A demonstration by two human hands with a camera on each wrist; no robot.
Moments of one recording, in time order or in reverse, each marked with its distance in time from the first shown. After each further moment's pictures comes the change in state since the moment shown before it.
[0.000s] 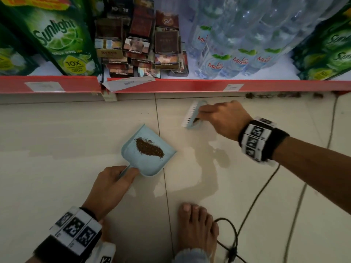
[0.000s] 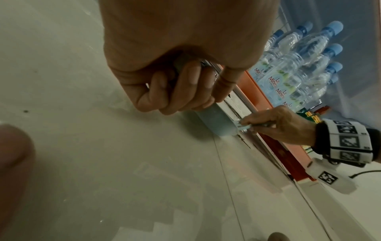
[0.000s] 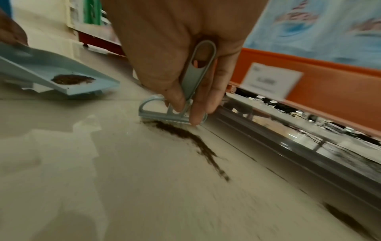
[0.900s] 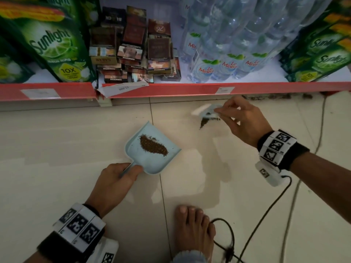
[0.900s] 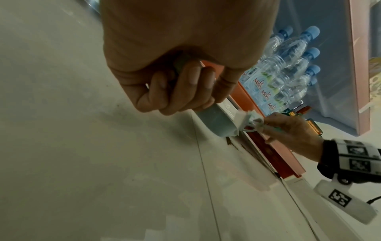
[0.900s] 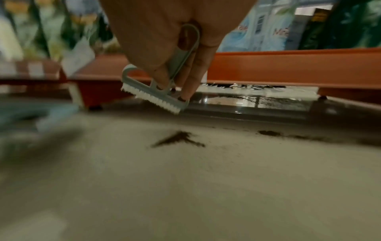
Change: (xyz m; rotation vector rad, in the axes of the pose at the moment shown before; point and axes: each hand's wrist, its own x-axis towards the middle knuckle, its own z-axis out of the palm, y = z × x) left_hand 0.003 0.021 -0.010 -0.089 0.036 0.019; right_hand -0.048 0.039 0.031 0.475 0.539 0.136
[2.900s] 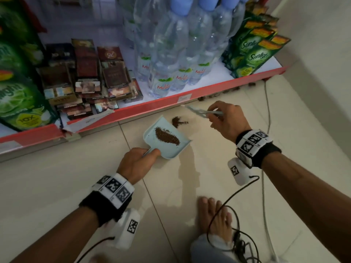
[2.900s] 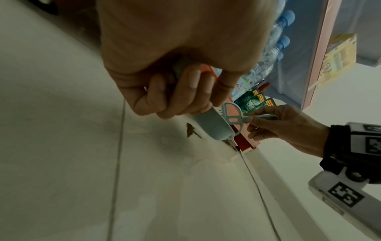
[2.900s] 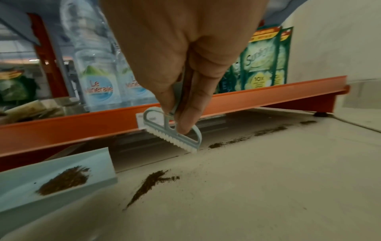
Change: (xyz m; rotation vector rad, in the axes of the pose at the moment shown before) left_hand 0.081 0.087 0.052 0.025 -0.293 0.136; right_hand -0.015 -0.028 -0.052 0.122 0.037 0.735
